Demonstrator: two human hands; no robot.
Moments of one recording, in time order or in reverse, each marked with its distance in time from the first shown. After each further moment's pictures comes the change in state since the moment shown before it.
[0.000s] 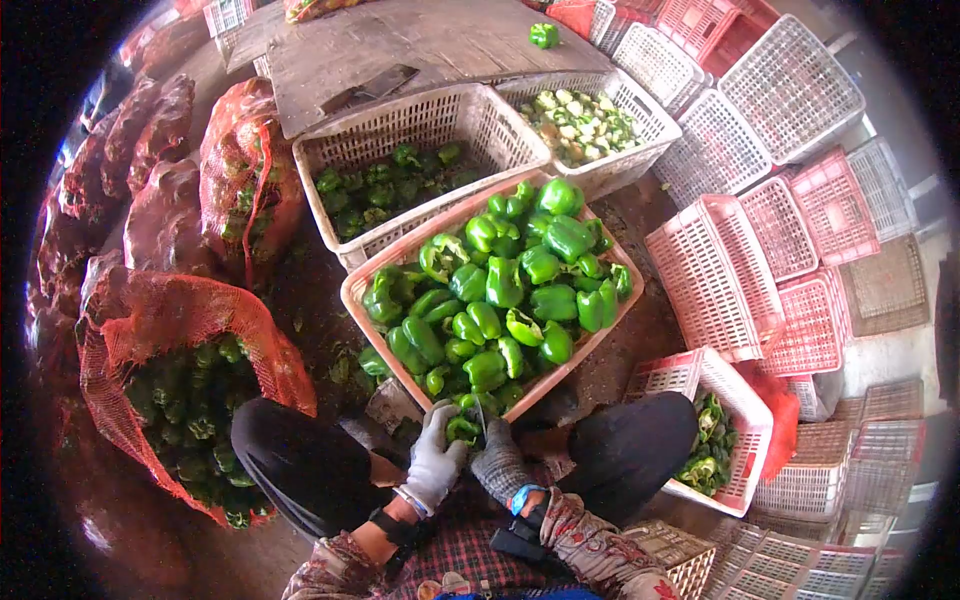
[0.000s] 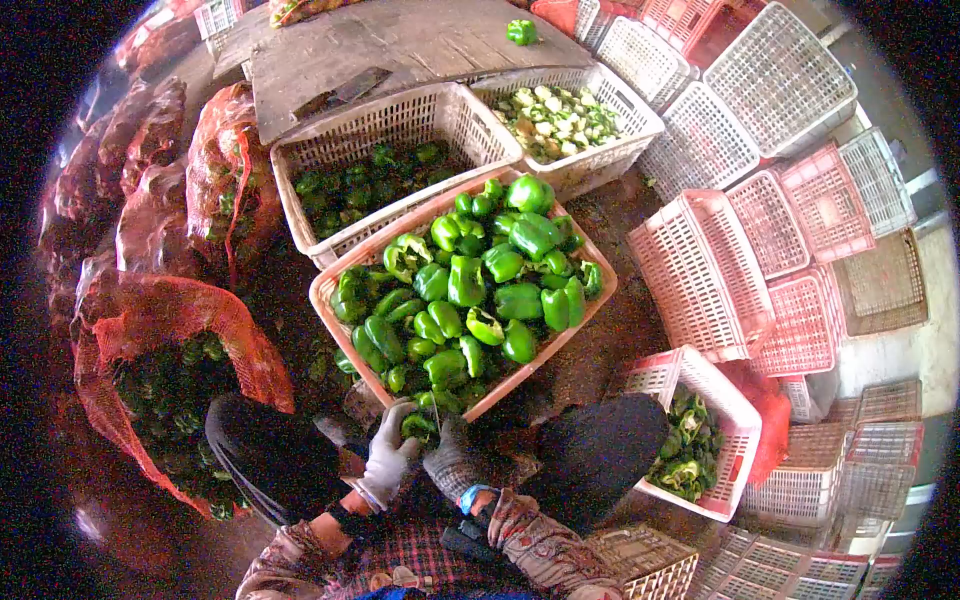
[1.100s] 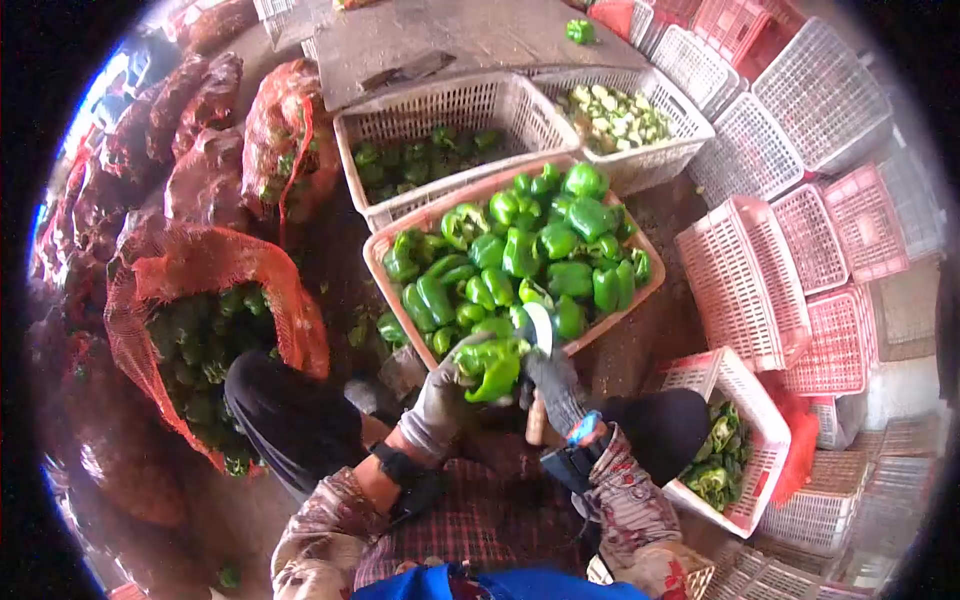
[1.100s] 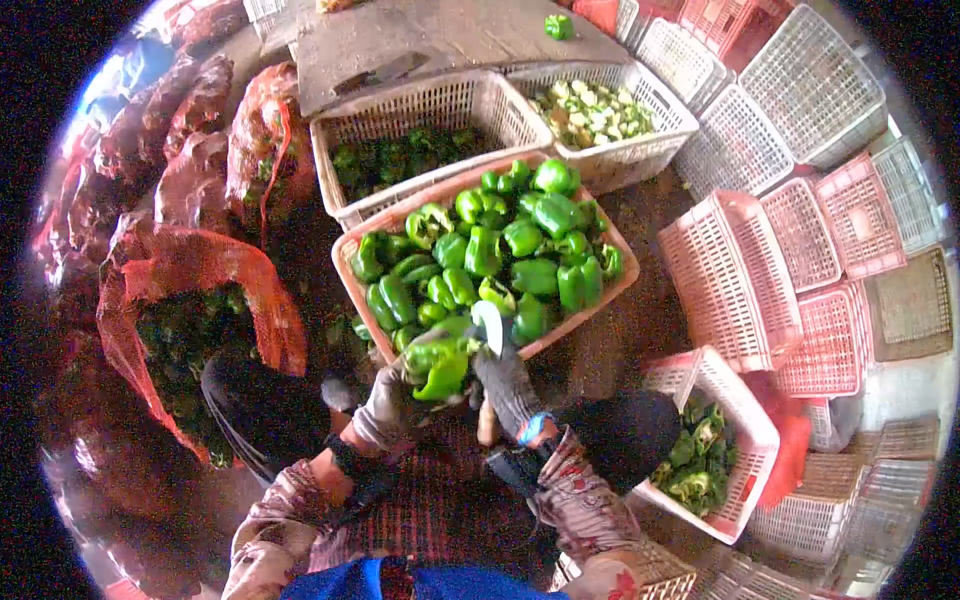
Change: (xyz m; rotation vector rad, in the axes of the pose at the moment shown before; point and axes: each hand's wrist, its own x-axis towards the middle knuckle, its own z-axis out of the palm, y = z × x) left_hand 0.021 0.059 0.020 -1.158 -0.241 -0.186; right_hand 0.041 -0.032 -0.109 0.612 -0.146 0.173
